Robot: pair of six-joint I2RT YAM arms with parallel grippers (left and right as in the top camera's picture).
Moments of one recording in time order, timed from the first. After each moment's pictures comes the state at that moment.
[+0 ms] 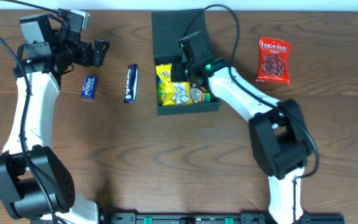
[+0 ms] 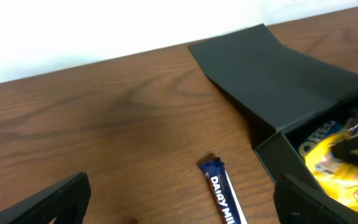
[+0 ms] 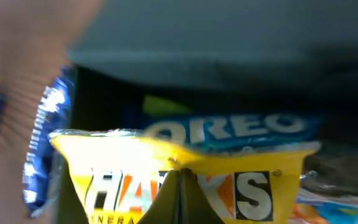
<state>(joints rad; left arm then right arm) 0.19 1.72 1.41 -0.42 0.51 0.30 0.52 2.16 1.59 -0.36 -0.16 0.47</state>
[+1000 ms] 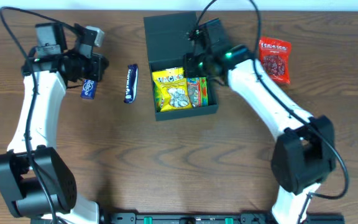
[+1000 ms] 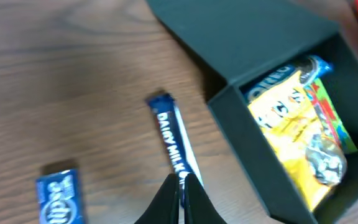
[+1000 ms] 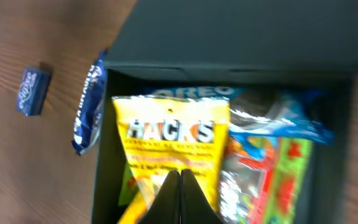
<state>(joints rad) 0.13 1.72 1.41 -0.69 0.51 0.30 0.45 1.97 1.66 -0.67 -0.24 0.37</state>
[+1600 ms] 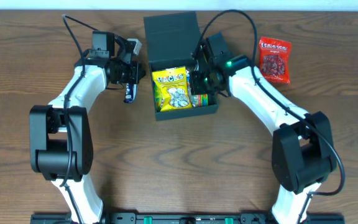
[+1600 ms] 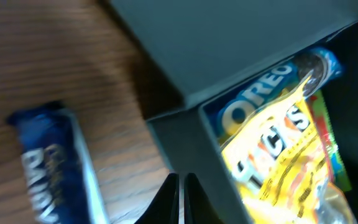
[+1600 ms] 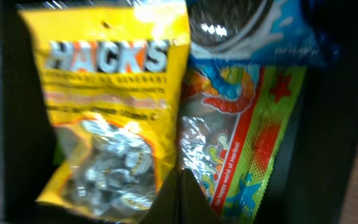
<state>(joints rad) -0.07 1.99 1.36 -0.43 0.54 0.02 0.43 1.98 1.49 -0.68 -0.24 0.28</state>
